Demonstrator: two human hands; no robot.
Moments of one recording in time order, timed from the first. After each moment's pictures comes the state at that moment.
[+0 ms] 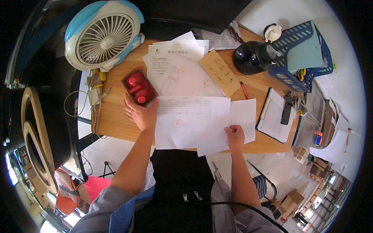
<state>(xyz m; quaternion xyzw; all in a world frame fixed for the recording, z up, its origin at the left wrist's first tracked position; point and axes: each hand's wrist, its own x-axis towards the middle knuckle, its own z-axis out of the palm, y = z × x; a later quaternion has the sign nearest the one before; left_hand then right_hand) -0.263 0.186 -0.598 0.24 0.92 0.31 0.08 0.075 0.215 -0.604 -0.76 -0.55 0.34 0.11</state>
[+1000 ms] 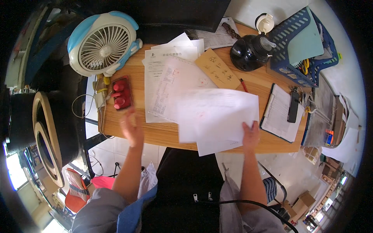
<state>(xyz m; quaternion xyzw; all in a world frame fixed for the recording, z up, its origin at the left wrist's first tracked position) -0.300 0.104 -0.609 0.43 0.82 0.38 0.08 0.117 0.235 -0.592 -0.71 -0.58 0.32 0.27</state>
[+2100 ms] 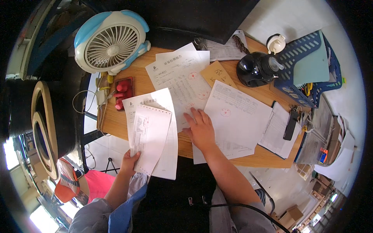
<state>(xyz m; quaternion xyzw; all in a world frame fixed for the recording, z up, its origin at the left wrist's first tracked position) -0.274 -0.003 -0.577 -0.13 0.62 0.50 0.59 -0.064 0.247 -0.566 -0.38 -0.89 0.21 0.10</state>
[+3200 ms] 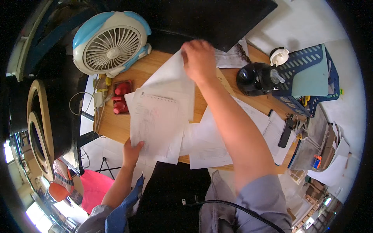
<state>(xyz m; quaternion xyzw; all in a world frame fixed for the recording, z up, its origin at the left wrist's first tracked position) -0.271 0.079 -0.575 0.17 0.82 0.39 0.38 -0.175 0.447 -0.508 -0.34 -0.92 0.05 0.18</state>
